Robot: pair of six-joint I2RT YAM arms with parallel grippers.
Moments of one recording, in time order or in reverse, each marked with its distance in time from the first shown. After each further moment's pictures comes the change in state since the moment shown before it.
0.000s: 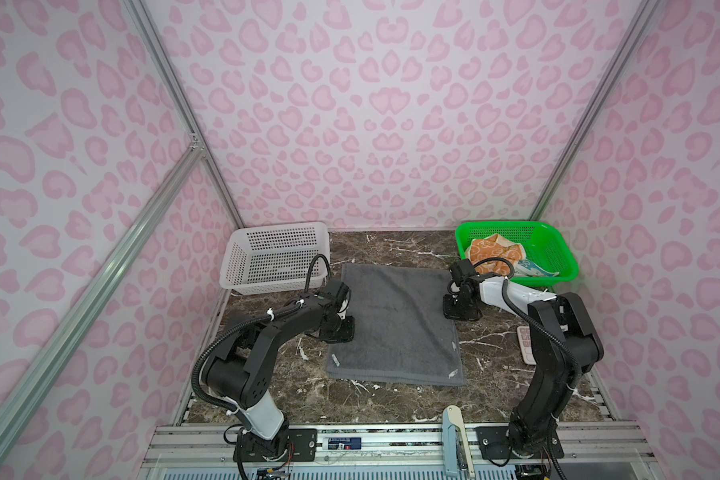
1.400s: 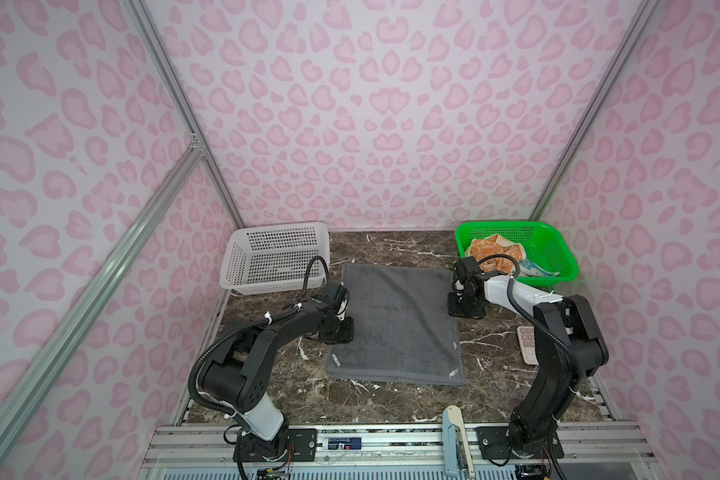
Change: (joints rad) left arm 0.003 -0.019 -0.057 0.060 0.010 -0.012; right arm -0.024 -0.026 0.003 -0.023 0.025 -0.035
